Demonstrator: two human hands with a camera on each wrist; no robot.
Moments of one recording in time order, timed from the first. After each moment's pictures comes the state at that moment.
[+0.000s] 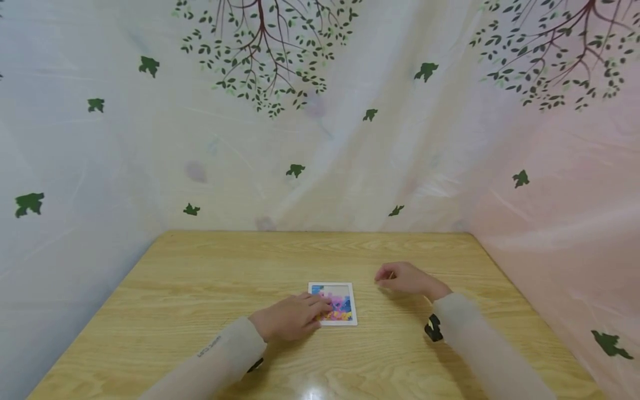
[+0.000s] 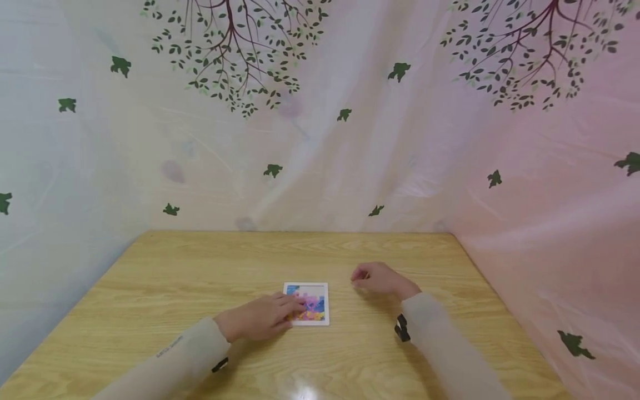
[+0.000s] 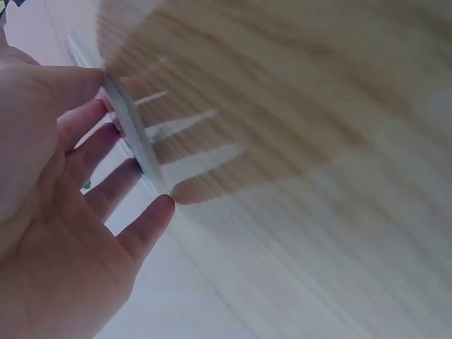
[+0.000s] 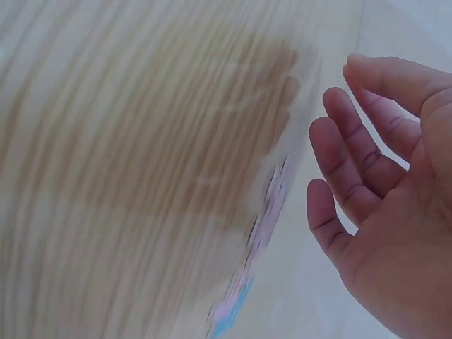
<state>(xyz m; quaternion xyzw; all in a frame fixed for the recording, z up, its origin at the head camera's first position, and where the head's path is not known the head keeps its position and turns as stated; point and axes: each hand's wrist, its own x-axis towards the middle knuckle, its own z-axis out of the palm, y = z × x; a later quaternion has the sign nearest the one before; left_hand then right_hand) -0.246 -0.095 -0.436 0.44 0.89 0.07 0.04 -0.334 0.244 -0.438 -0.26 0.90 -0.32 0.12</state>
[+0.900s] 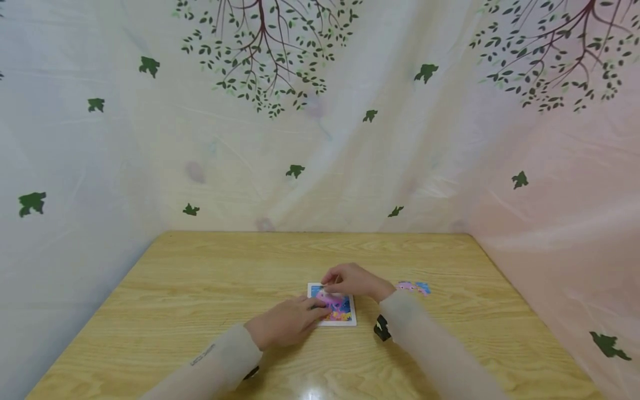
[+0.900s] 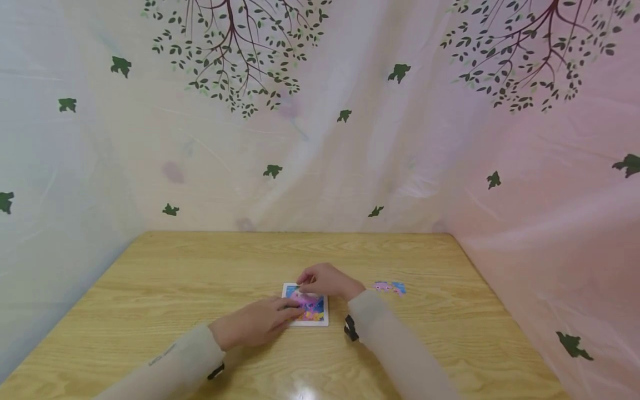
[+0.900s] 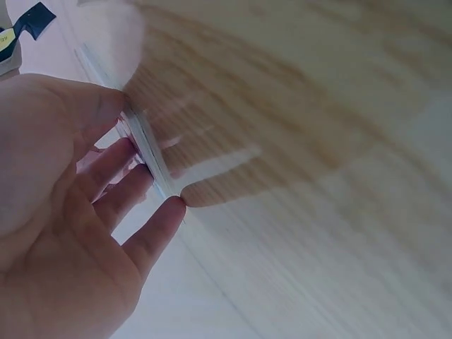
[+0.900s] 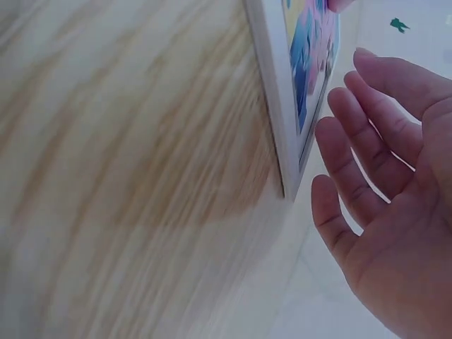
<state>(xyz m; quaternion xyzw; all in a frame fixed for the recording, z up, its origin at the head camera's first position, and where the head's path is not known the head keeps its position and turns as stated) -0.235 -0.101 -0.441 0.47 0.88 0.02 -0.05 -0.334 0.126 -0.438 -0.33 0.89 -0.30 0.13</state>
